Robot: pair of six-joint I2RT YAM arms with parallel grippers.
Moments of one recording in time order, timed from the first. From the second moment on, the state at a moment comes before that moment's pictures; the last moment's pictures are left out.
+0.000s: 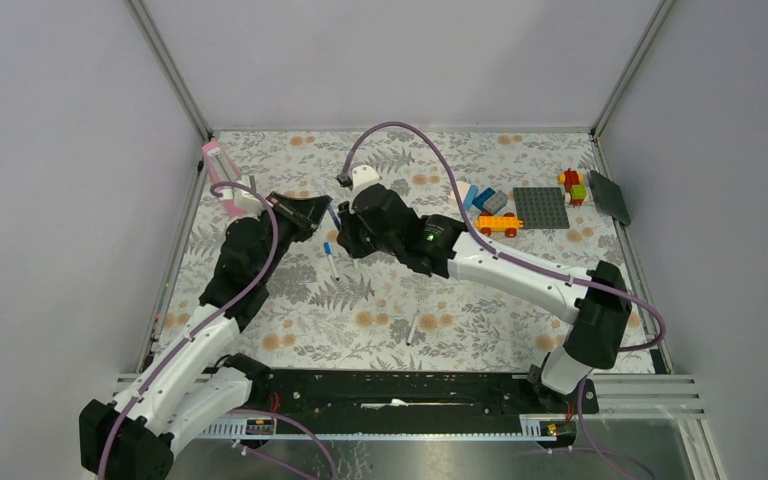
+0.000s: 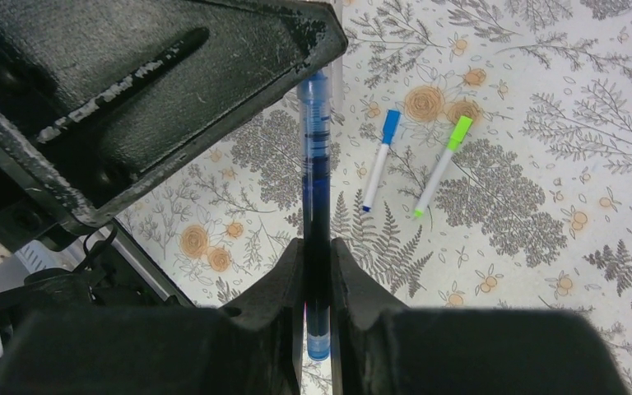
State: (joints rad) left arm -0.43 0.84 0.63 0.18 -0.03 -0.97; right arm 1.05 1.66 1.51 -0.40 0.19 0.44
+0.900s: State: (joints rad) left arm -0.42 0.63 0.49 0.53 0.13 -0.95; right arm 0.88 1.48 1.21 0.14 -0.52 0.56
